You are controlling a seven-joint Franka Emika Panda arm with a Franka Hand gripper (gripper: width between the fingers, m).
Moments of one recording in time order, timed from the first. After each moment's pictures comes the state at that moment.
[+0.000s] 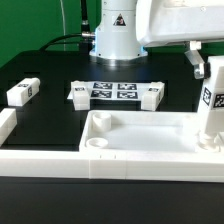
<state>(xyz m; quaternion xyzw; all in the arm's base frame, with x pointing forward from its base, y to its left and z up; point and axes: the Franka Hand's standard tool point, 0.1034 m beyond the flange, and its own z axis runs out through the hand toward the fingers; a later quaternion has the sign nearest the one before) 0.638 0.099 0.135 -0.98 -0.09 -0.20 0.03</state>
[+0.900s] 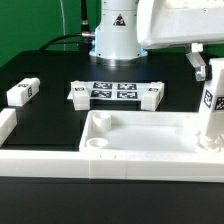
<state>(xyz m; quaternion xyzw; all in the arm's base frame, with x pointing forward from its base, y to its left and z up) 0.643 0.096 0.132 -0.98 -0.09 -0.19 0.03</state>
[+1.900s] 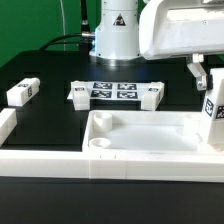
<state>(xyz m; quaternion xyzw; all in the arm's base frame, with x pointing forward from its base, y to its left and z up) 0.639 0.100 0.120 -0.97 -0.09 -0.21 0.03</state>
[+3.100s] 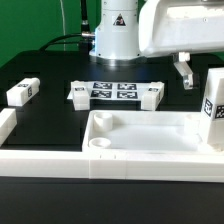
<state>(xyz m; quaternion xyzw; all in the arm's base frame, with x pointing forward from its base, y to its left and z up) 0.643 0.099 0.137 -0.98 -0.09 -0.20 0.03</state>
